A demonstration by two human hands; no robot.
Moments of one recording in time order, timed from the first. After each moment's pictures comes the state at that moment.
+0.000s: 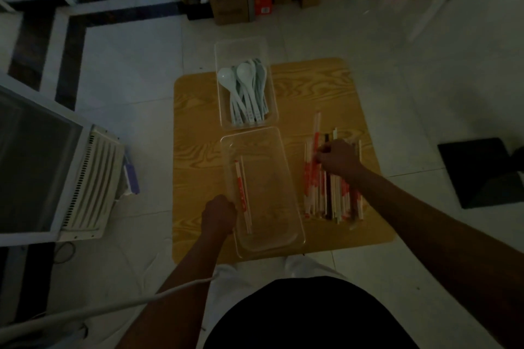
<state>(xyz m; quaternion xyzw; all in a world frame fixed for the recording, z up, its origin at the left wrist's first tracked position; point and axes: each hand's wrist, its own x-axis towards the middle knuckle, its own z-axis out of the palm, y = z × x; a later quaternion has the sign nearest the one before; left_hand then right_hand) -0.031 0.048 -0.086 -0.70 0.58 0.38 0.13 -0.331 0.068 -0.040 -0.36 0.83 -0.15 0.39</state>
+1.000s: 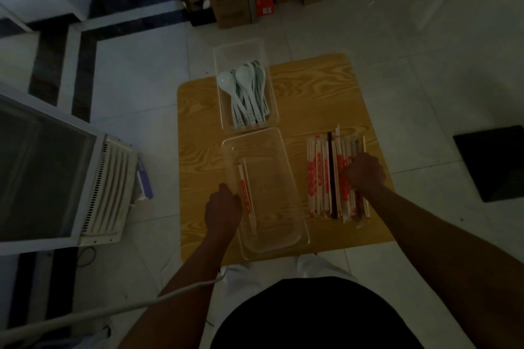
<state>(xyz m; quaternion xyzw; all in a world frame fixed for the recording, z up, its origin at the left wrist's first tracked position) -0.047 0.049 -0.065 -0.68 0.68 0.25 0.07 -0.357 0.107 -0.088 -0.23 0.94 -0.05 0.26</state>
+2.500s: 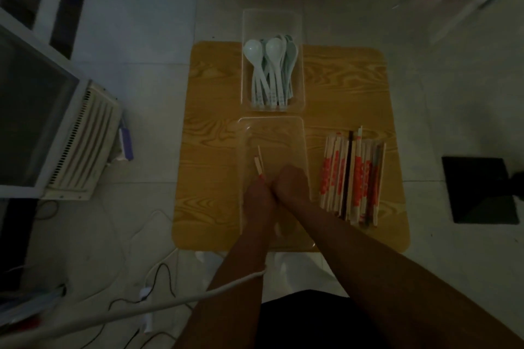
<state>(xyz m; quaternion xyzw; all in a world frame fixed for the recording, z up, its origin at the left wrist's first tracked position) -0.093 0.069 -0.101 -0.70 0.58 0.42 0.00 -0.172 0.057 -0.098 -0.41 0.85 -0.01 0.34</state>
